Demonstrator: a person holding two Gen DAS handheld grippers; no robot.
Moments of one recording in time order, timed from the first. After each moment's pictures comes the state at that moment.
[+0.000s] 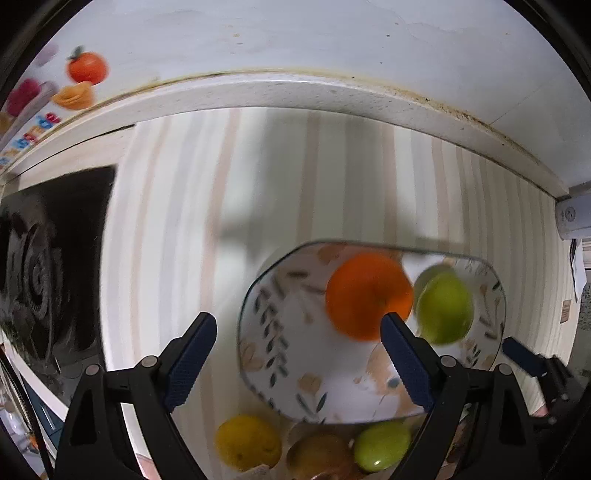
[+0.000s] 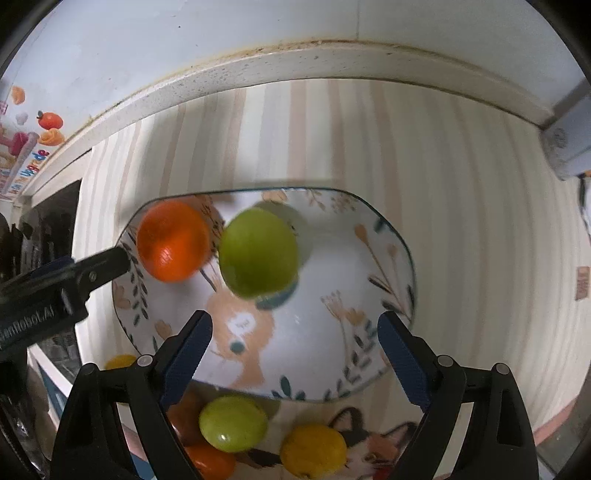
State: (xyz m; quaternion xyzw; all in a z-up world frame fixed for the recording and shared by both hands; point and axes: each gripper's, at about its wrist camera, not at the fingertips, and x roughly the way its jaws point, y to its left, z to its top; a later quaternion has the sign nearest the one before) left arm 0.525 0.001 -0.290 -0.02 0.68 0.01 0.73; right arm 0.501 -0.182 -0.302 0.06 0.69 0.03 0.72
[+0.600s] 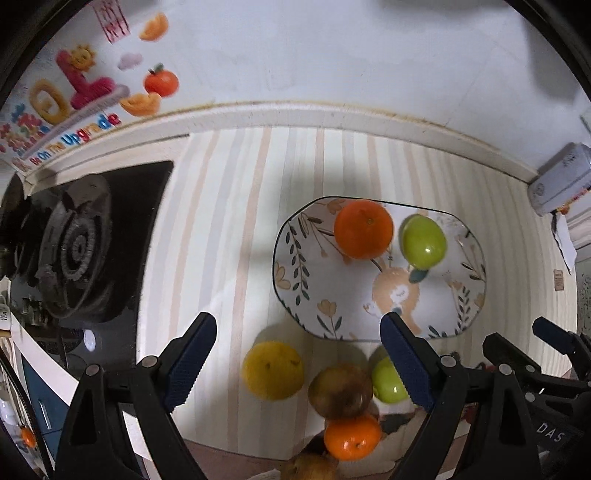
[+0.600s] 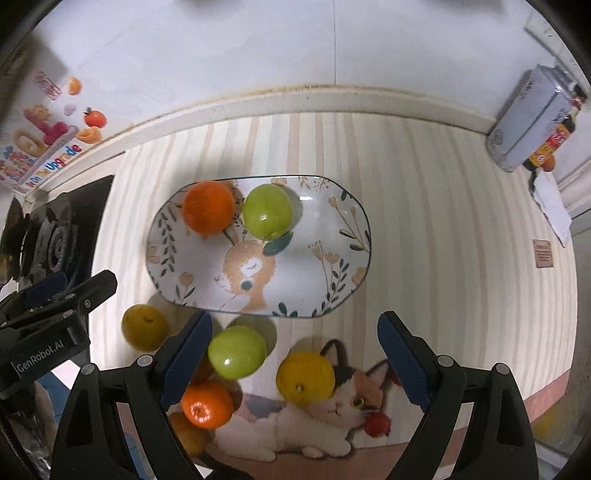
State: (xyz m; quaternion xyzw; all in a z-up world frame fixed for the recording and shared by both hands) left arm 0.410 0.003 -0.218 -0.01 0.61 0.01 0.80; right arm 0.405 -0.185 -0.212 0.05 0.63 0.02 0.78
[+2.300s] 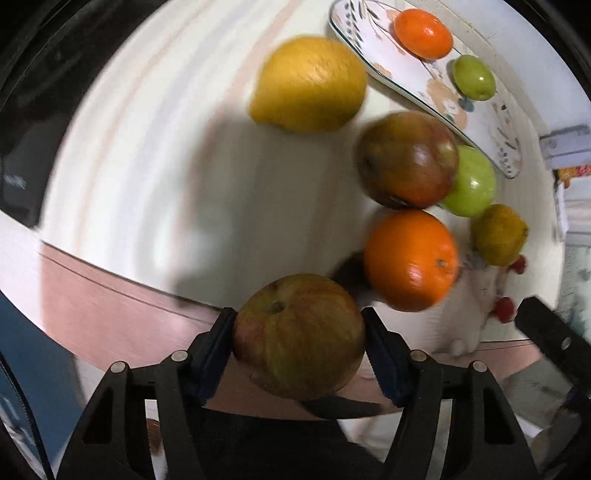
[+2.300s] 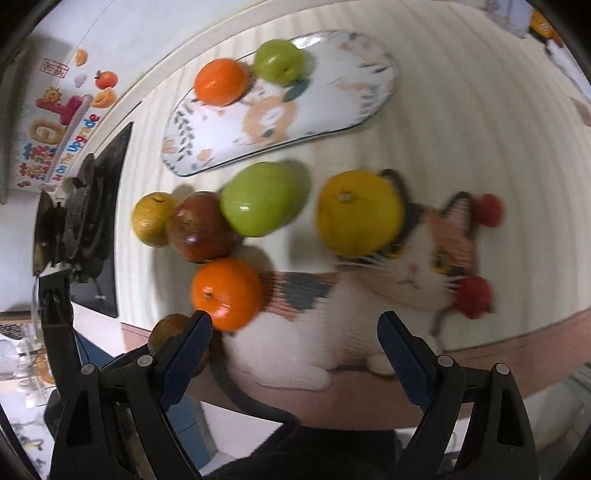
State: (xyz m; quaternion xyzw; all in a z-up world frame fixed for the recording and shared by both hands) left arm 0.270 0.038 -0.340 -0.14 0.71 0.01 0.69; right arm 0.303 -0.168 -0.303 0.19 0.68 0.08 0.71
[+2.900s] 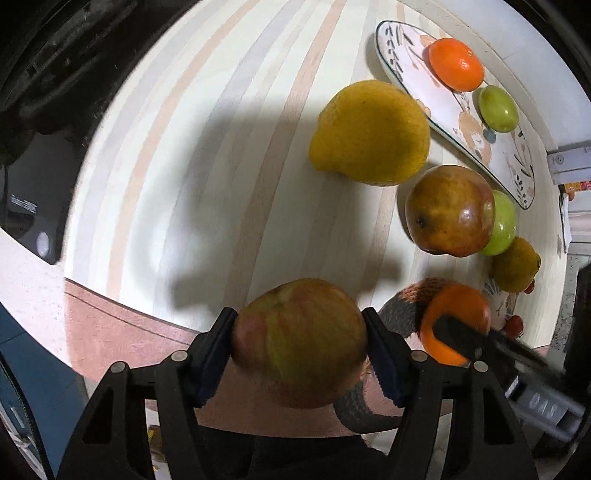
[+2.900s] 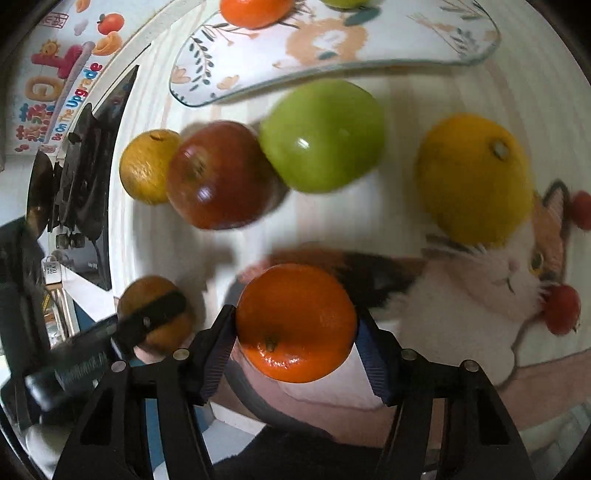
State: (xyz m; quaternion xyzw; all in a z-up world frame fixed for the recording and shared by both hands) left arm 0.281 0.082 -0.345 -0.16 0.71 0.00 0.69; right arm 0.305 -0.113 -0.354 0.16 0.72 0.11 0.66
